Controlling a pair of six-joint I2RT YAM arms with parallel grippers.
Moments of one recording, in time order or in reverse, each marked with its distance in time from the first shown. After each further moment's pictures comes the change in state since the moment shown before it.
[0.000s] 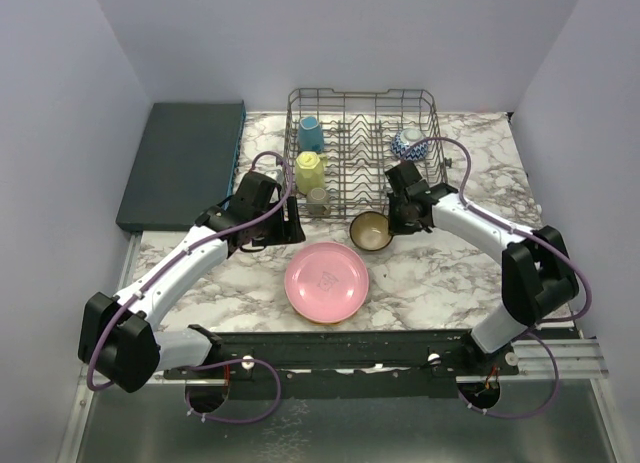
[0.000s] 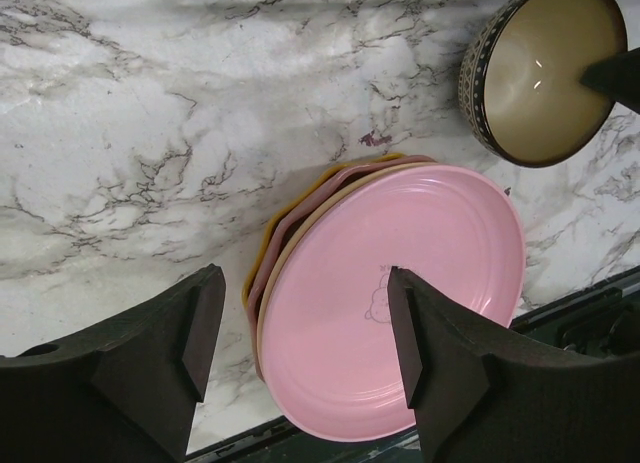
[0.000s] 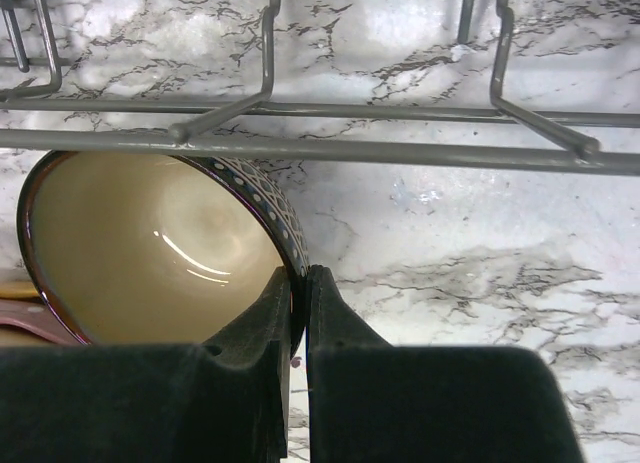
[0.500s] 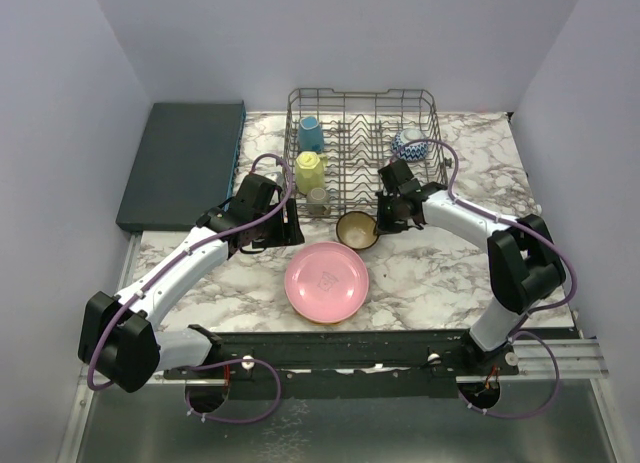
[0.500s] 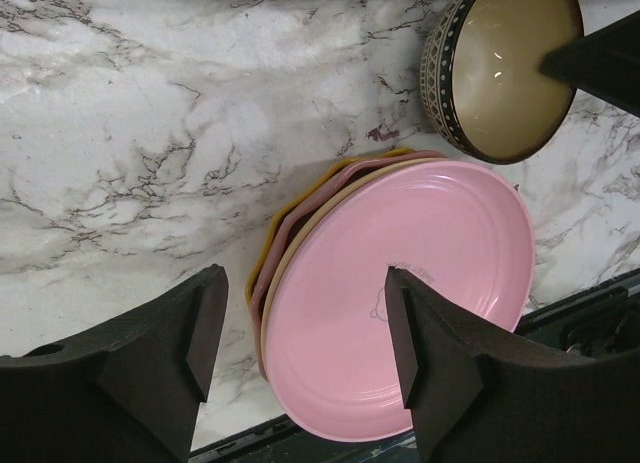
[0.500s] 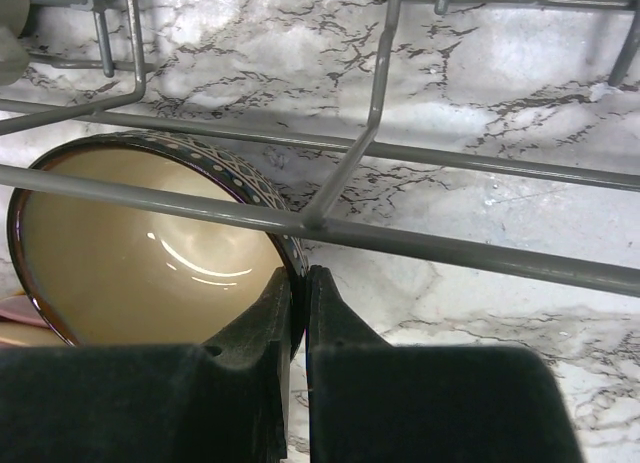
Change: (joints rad) left arm 0.000 0.000 -0.007 0.004 0.000 -0.005; right arm -0.003 0.080 0.021 0.087 -0.122 0.001
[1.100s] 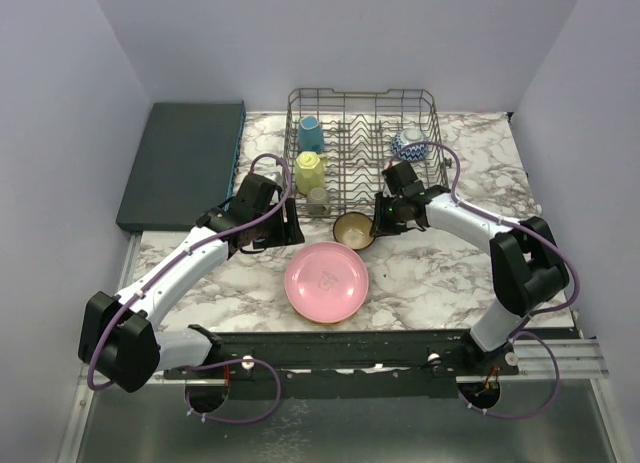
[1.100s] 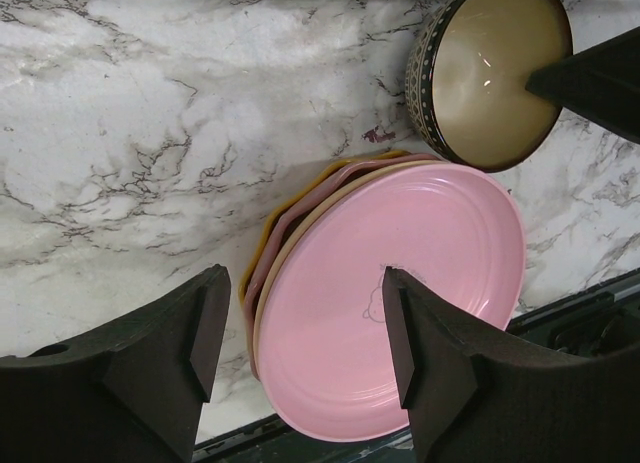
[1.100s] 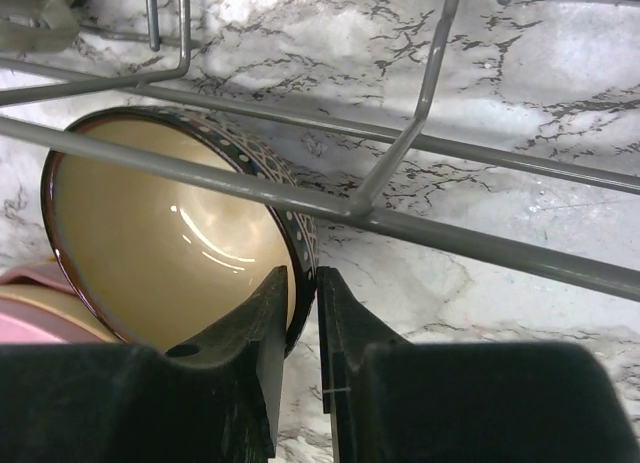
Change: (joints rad) left arm 0.000 0.001 0.000 0.000 0.000 -0.034; right arm -0.007 -0.021 -0.043 0.058 -0.122 -0.017
